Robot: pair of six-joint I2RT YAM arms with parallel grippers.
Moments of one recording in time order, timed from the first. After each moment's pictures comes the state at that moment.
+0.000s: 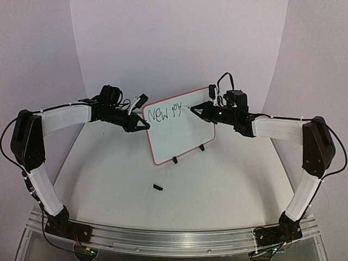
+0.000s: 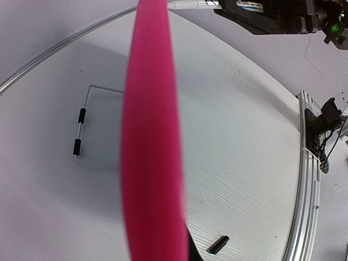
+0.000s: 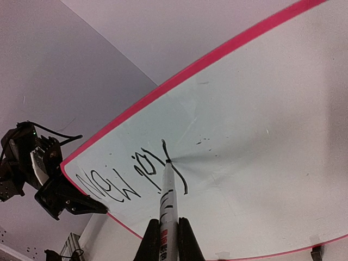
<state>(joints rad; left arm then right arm) -0.46 1.75 1.39 -0.37 0.70 0.19 0.52 1.79 1.28 0.29 -0.38 0.63</state>
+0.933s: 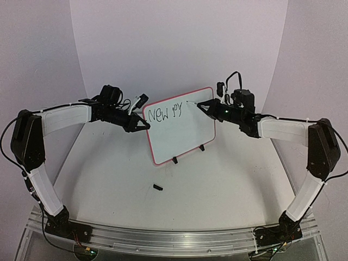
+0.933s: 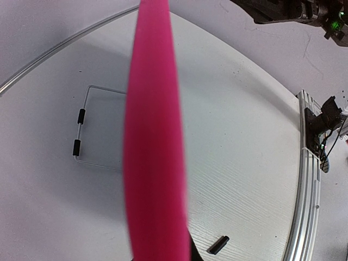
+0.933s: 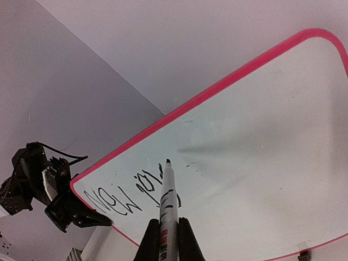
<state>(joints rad) -0.46 1.75 1.39 -0.37 0.70 0.19 0.49 1.73 1.22 0.34 -0.36 0.66</state>
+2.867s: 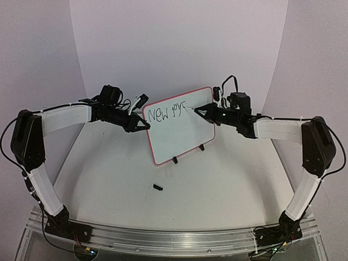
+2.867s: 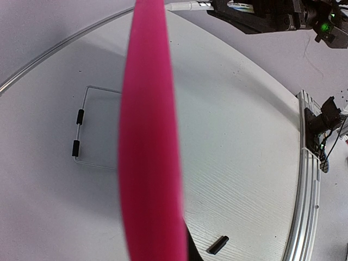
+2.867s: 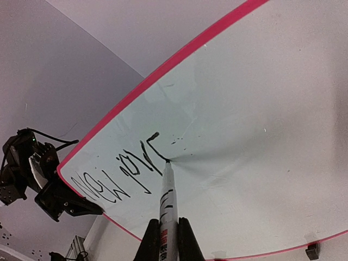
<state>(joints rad) -0.46 1.75 1.39 -0.37 0.70 0.19 0.48 1.79 1.24 0.34 -0.43 0.66</state>
